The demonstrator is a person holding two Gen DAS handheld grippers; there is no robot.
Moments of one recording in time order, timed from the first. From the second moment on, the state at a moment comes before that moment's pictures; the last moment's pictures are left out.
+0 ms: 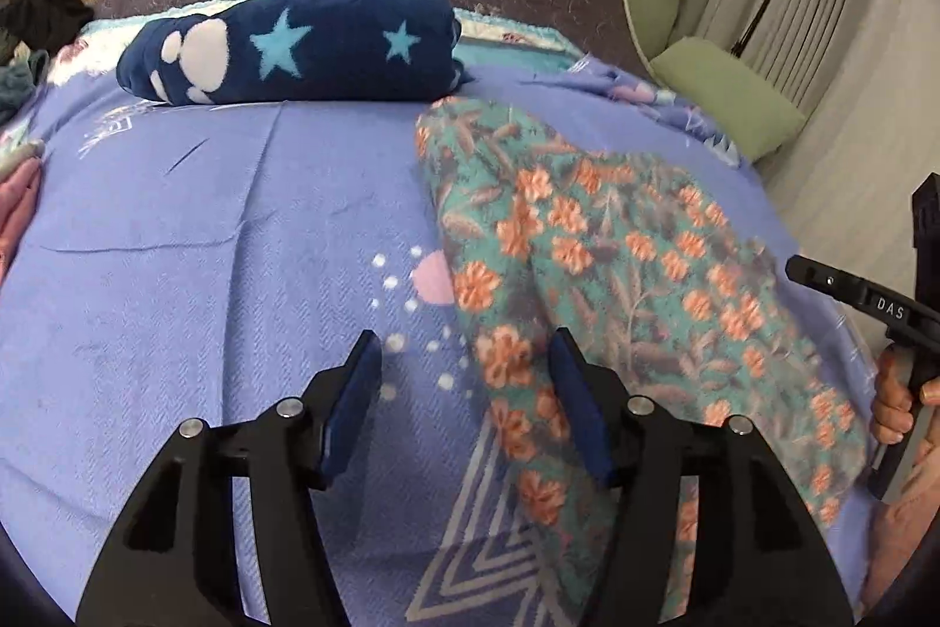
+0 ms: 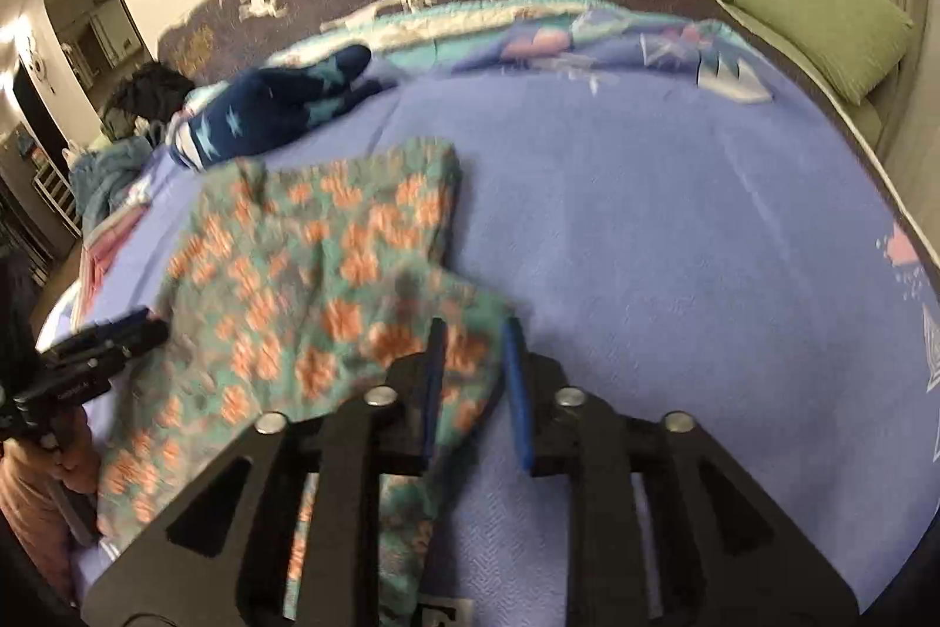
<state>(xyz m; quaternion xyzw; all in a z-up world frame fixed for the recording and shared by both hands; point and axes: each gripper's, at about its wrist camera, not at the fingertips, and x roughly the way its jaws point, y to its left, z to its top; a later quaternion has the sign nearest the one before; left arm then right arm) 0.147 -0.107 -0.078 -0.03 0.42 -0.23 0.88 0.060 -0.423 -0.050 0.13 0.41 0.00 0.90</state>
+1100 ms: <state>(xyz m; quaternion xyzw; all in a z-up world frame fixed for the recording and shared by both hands) 0.200 -0.116 -0.085 -0.05 0.42 -0.23 0.88 0.153 -0.439 -0.039 0.13 0.41 0.04 0.90</state>
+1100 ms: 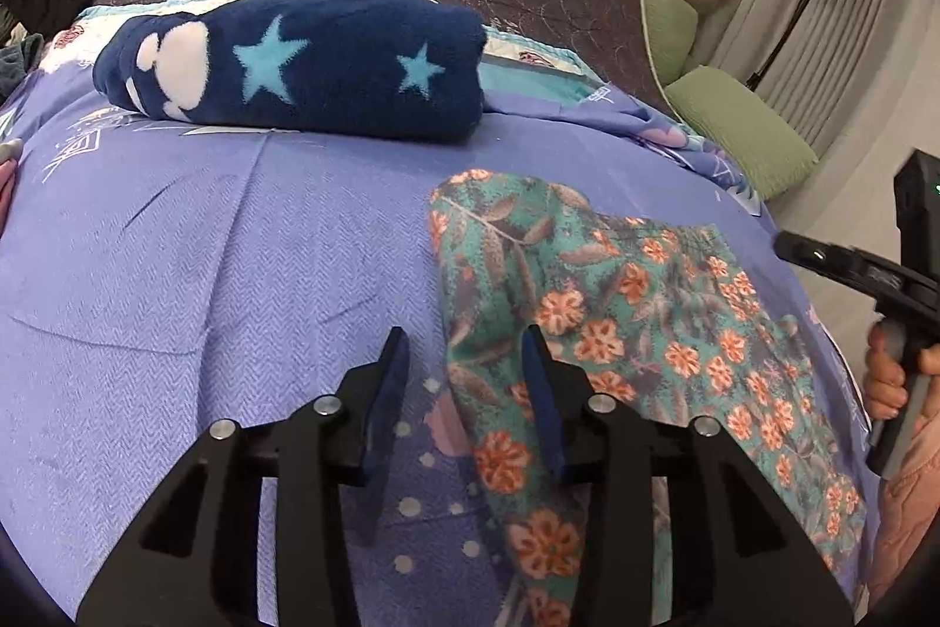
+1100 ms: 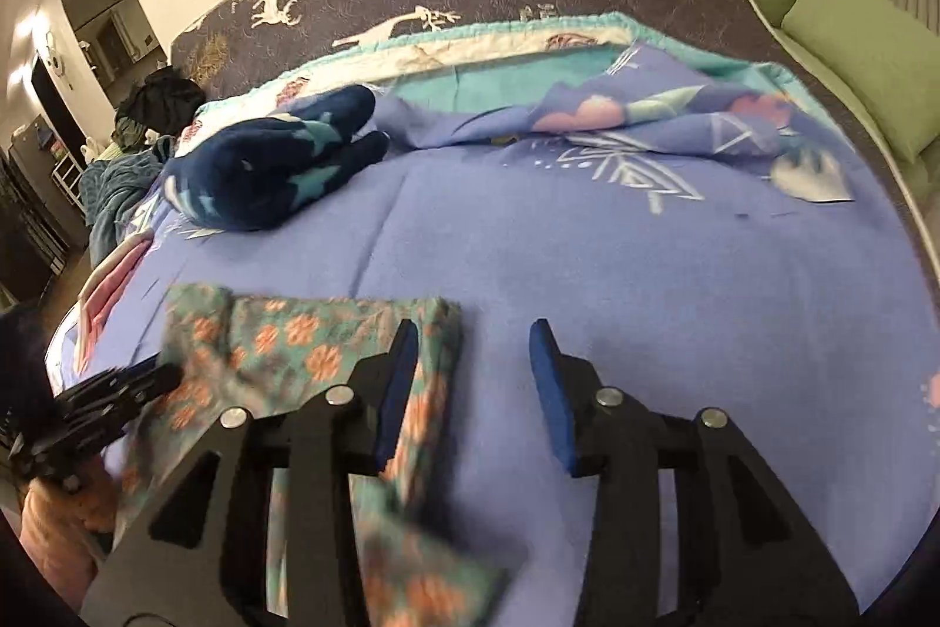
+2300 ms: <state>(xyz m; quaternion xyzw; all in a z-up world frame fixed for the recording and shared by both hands) 0.180 -0.138 -0.085 -0.02 0.42 -0.28 0.86 0.129 -0.378 -0.069 0.10 0.44 0.22 0.87</state>
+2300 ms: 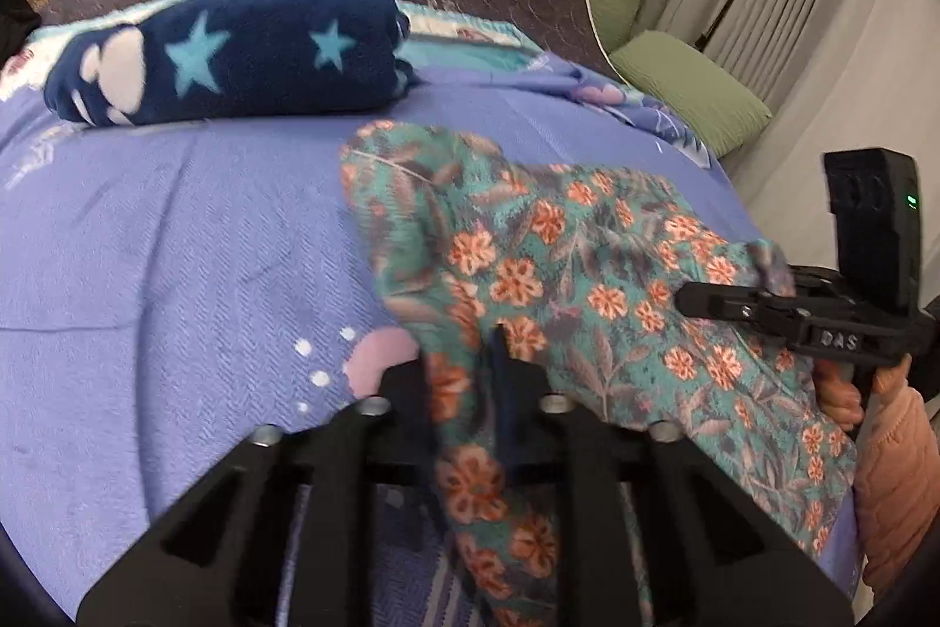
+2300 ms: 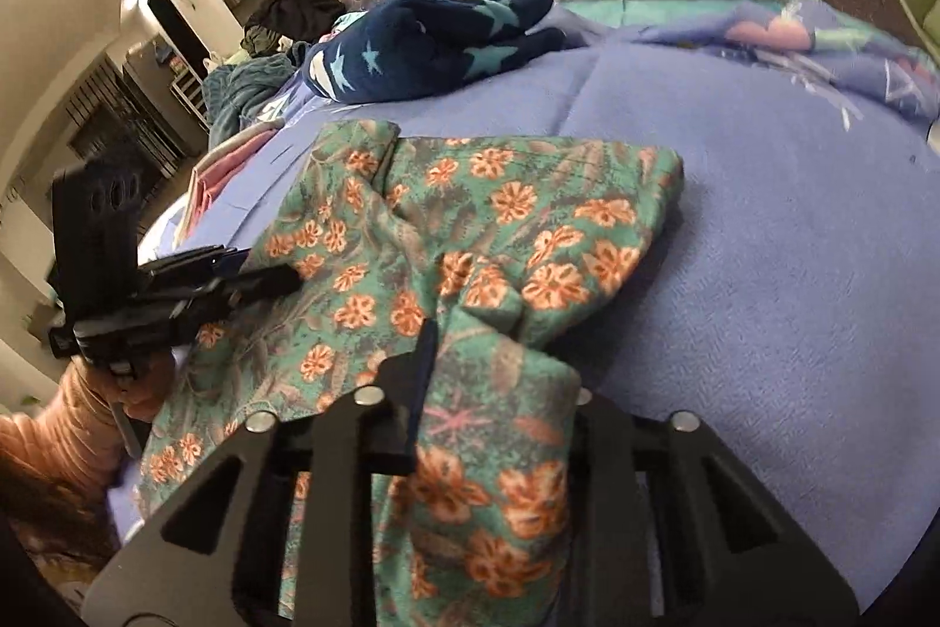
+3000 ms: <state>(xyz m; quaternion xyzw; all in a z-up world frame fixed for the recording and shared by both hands) 0.070 -0.174 0.067 0.05 0.22 -0.31 0.92 -0.013 -0.372 0.087 0.02 0.23 0.12 0.97</state>
